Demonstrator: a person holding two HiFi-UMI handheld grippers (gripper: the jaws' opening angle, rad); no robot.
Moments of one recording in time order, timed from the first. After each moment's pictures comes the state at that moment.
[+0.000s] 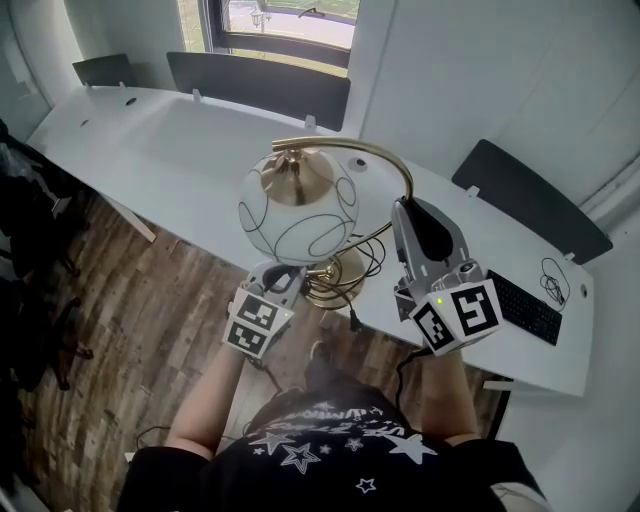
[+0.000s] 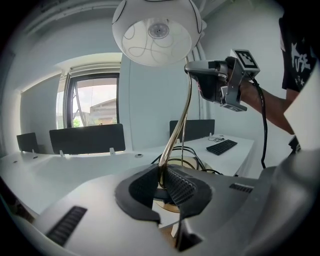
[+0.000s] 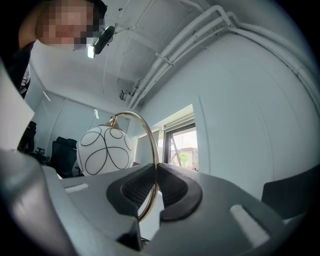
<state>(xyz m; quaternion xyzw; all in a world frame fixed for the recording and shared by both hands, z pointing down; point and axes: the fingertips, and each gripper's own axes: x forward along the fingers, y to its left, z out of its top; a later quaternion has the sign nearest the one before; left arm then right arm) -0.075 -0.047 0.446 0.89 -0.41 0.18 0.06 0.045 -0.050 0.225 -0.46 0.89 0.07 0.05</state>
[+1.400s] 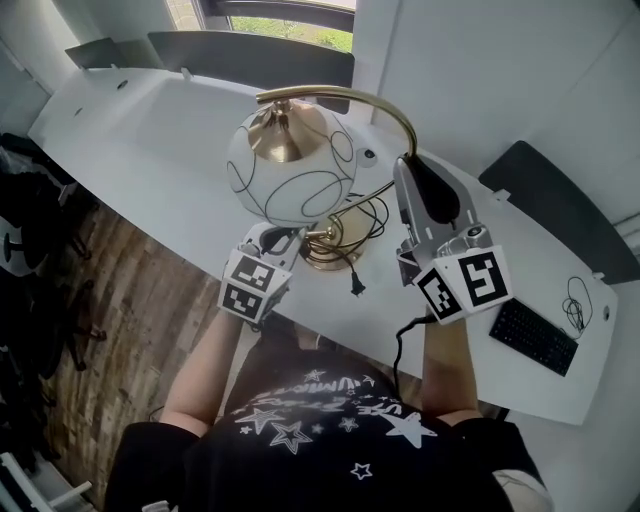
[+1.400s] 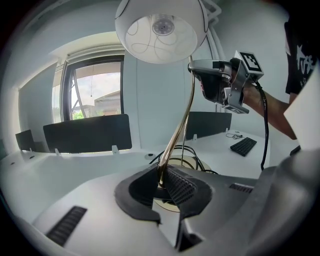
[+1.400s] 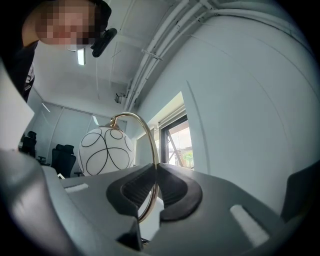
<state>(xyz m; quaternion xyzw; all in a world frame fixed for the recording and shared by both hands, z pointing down) -0.054 -0.202 0.468 0.87 -0.43 0.22 0.09 0.079 -0.220 0.254 -0.43 0.90 0.04 0.08</state>
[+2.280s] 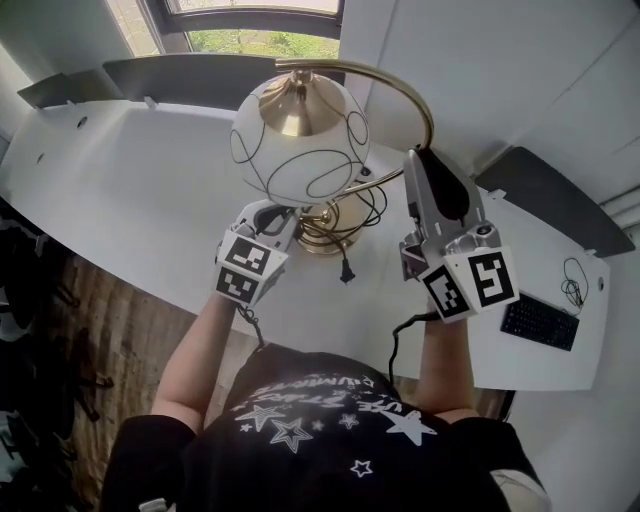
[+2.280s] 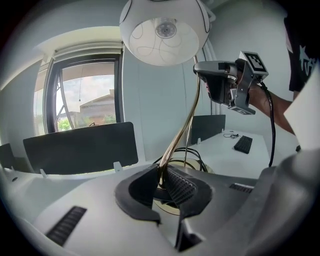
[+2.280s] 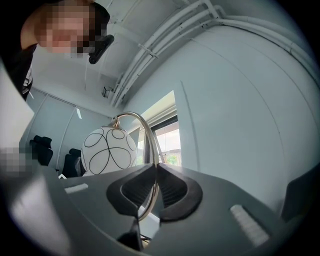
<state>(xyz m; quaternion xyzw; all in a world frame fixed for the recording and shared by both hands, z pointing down) -0.084 -0.337 0.446 0.91 -0.36 0.21 0.05 0.055 -0.309 0.237 -0.52 0.85 0.05 0.08</state>
